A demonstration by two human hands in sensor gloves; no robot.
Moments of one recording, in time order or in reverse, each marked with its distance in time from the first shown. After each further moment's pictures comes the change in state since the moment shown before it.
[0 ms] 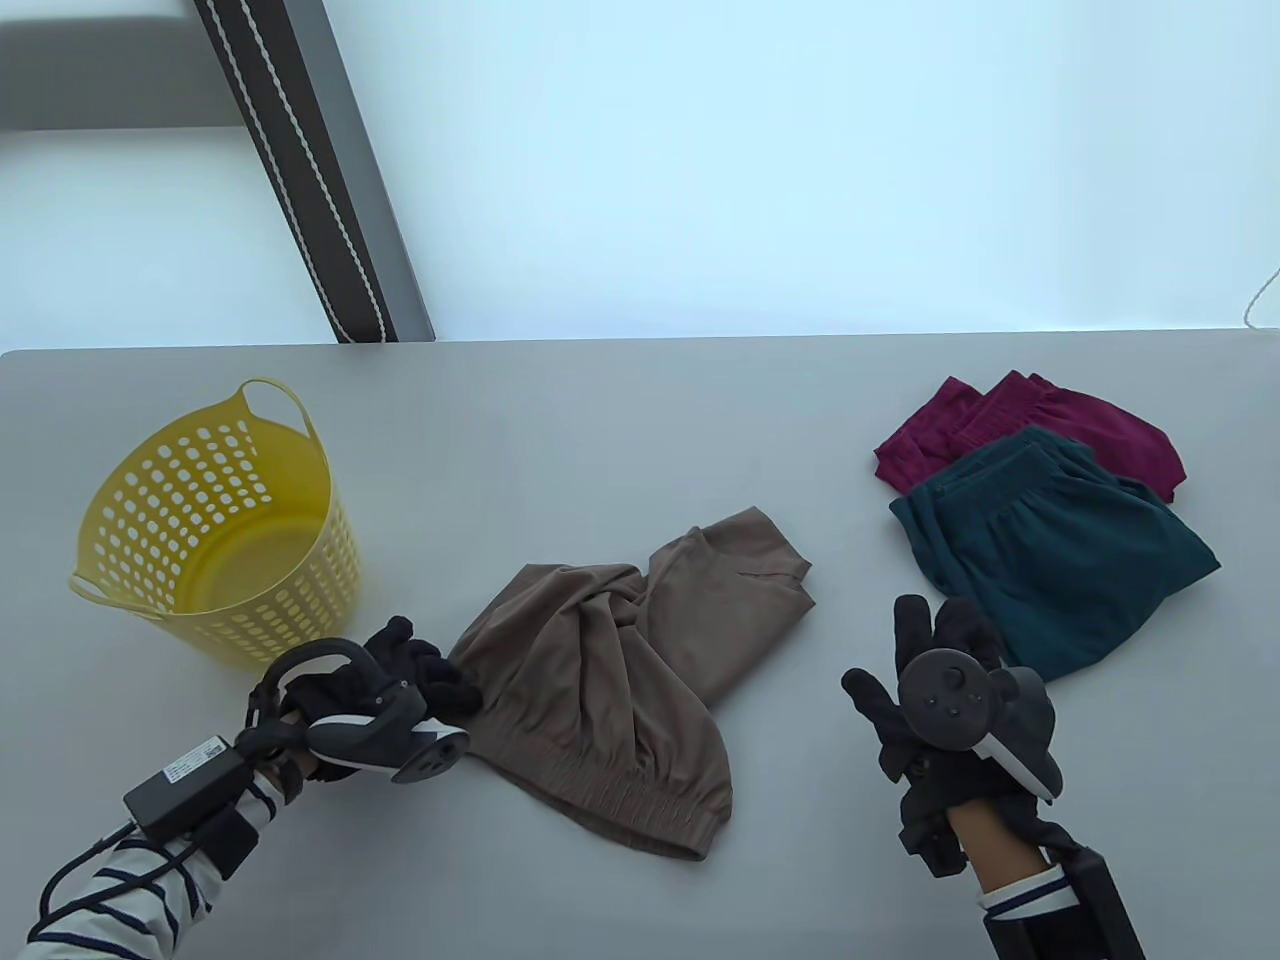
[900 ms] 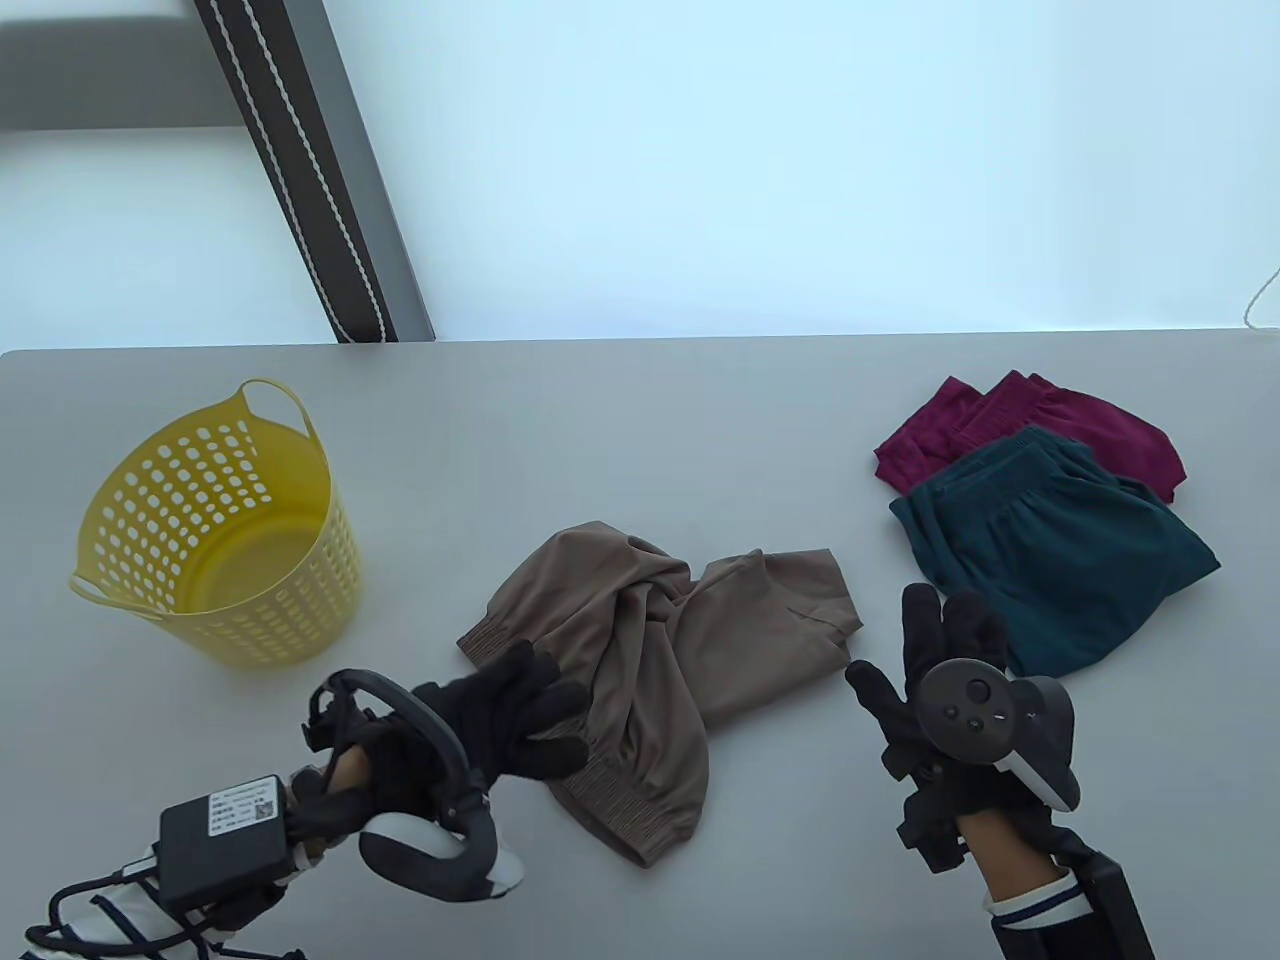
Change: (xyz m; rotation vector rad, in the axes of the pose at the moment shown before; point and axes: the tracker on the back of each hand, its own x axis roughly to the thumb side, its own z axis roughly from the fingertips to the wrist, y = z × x) left_hand 0.016 0.110 0.014 0.274 0.016 -0.570; right_hand 0.006 -0.021 0.010 -0.113 -0.059 -0.059
